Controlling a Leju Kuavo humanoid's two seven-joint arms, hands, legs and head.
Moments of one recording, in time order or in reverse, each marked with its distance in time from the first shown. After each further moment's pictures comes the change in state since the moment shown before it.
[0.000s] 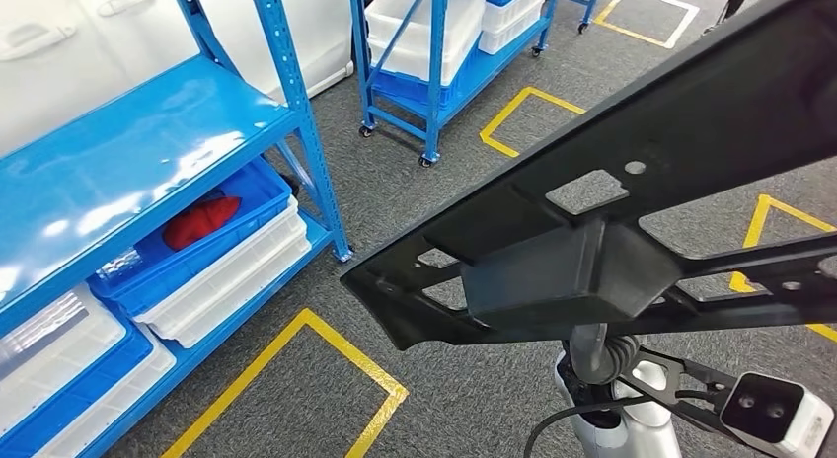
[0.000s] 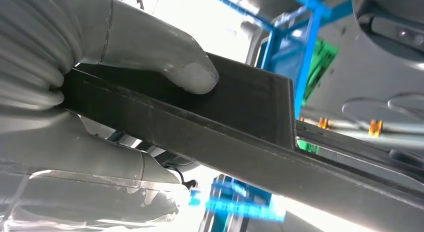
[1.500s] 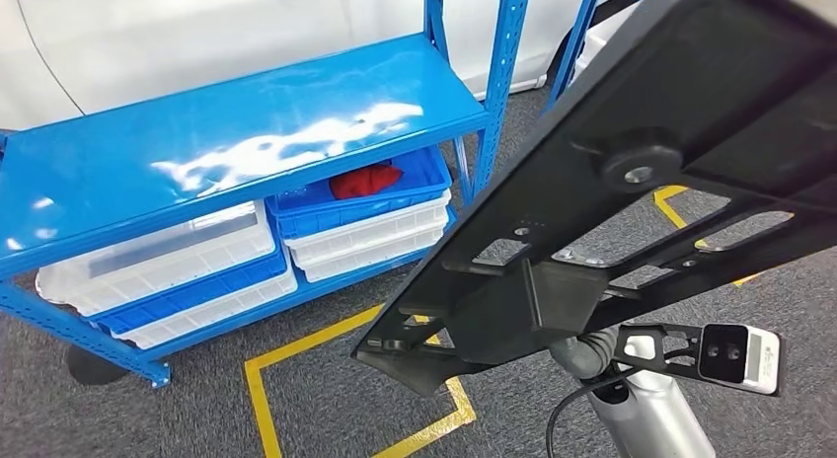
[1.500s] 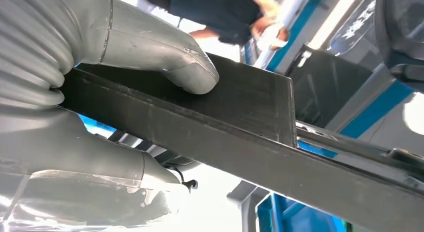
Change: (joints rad) left arm 0.052 -0.114 0.087 0.006 -0.002 0.041 0.020; right arm -0.092 -0.226 0.111 0.158 -0.151 0.184 0.000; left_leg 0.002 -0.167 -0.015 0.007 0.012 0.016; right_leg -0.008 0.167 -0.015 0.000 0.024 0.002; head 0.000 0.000
